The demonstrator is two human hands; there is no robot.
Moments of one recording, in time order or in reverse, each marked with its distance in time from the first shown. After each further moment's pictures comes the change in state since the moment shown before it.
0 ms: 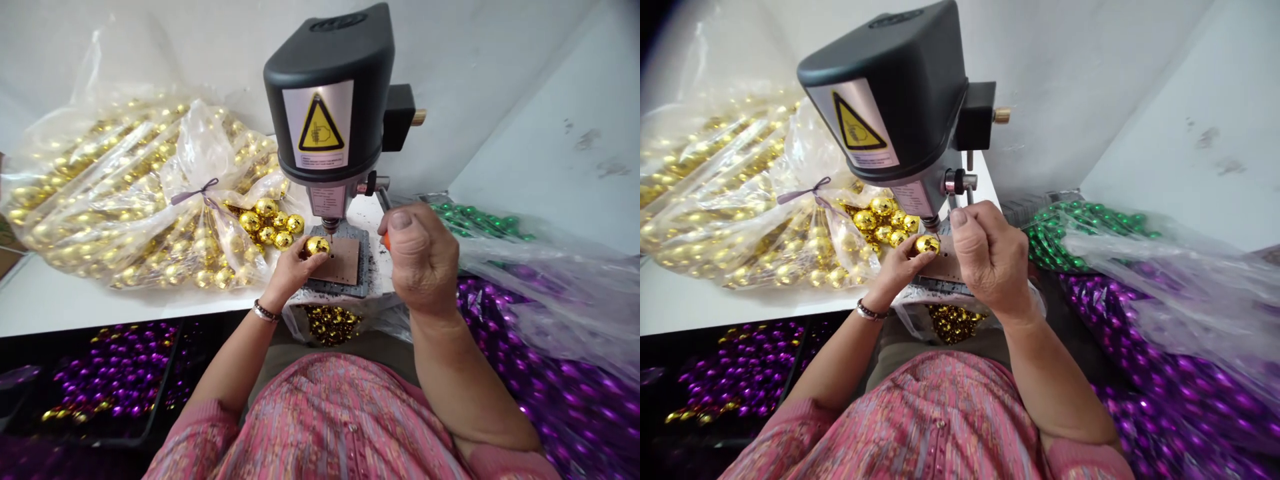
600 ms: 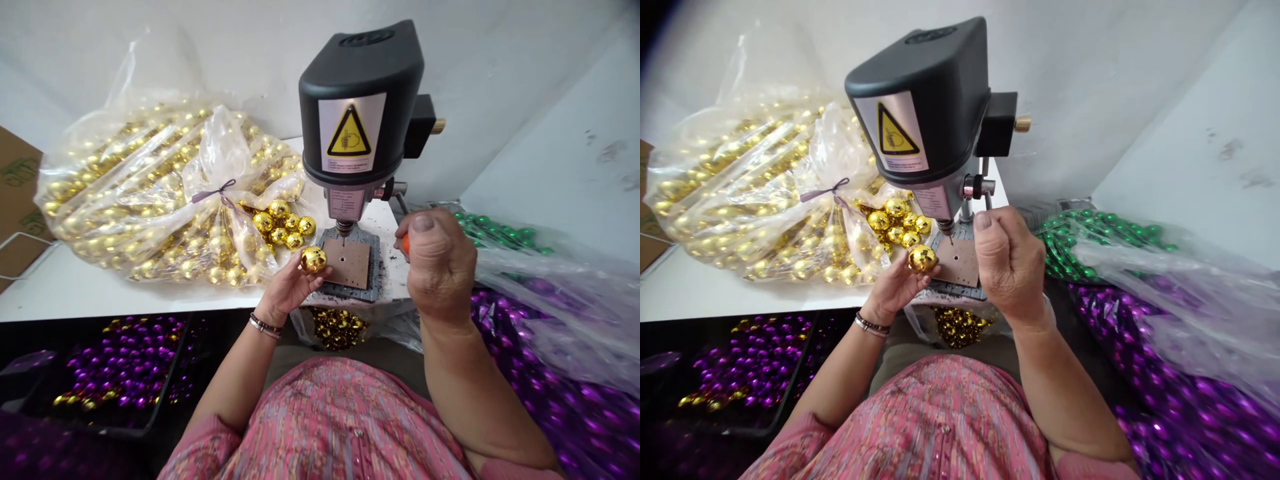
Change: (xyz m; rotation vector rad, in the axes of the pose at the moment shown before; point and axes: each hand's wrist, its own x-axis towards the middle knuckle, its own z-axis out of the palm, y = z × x) left_hand -0.024 -0.029 -0.018 -1.036 -0.150 -0.411; right_hand -0.003 0.011 0.001 -0.020 0.019 0.001
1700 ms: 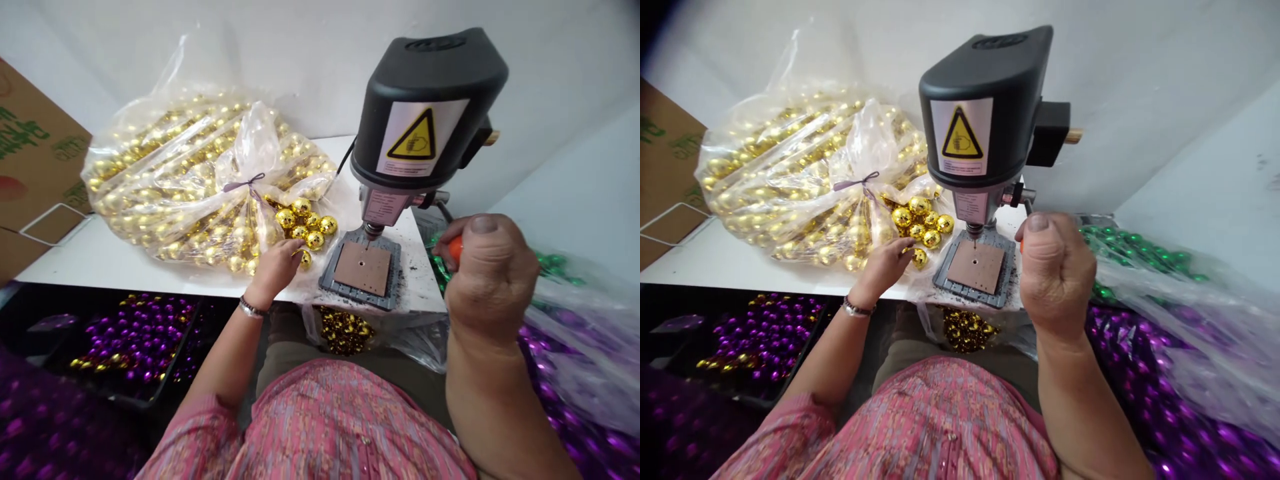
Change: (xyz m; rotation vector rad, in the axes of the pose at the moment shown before) left_hand -0.023 0.054 -0.021 1.305 0.434 0.619; right_hand 0.006 -0.015 0.006 -0.044 0.119 0.074
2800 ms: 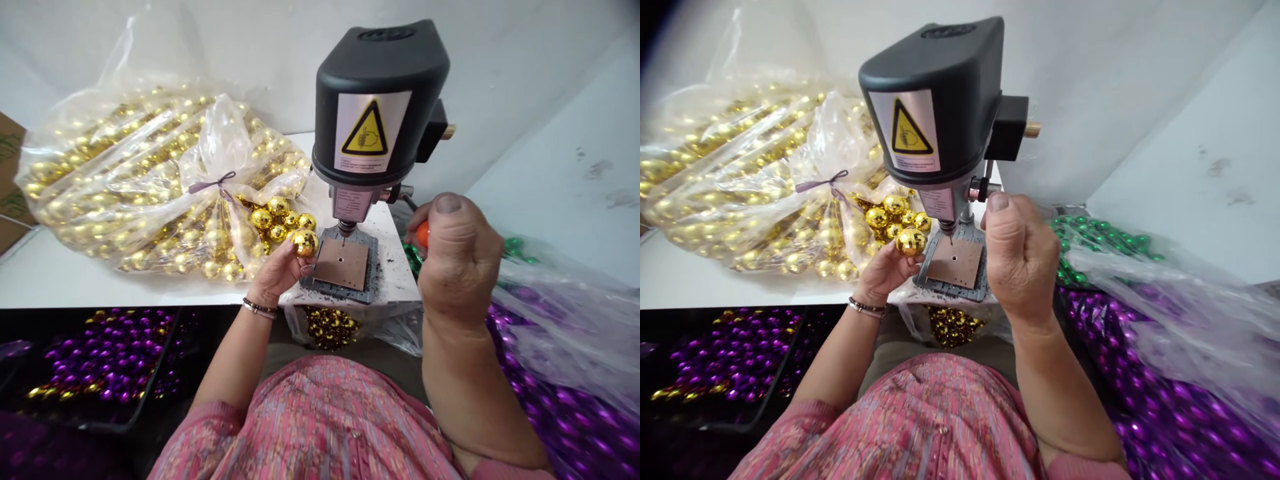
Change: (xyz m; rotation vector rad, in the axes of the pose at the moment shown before) left_hand 0.008 0.011 0.050 -1.310 -0.430 -0.410; right_hand 0.010 -0.009 -0.002 0.063 -0.048 0.000
